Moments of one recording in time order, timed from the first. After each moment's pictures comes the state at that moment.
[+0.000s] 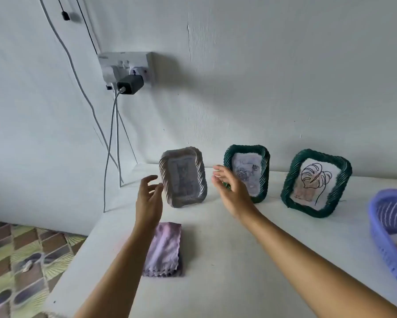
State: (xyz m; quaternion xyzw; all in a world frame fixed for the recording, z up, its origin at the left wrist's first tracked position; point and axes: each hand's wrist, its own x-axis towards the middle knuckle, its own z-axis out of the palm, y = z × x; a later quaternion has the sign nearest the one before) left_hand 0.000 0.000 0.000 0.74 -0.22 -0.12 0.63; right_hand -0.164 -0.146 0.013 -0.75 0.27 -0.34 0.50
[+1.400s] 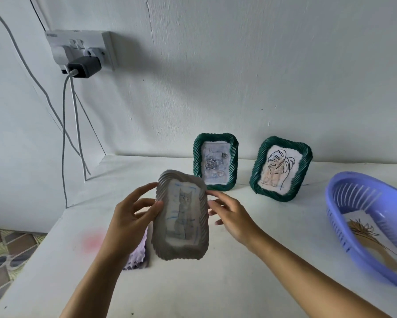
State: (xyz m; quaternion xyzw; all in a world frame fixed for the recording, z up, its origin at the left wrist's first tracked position) left_hand -0.090 0.036 0.036 0.67 -0.34 -0.26 0.61; right_hand -0.260 -0.134 -0.010 -0.71 0.34 -0.20 0.59
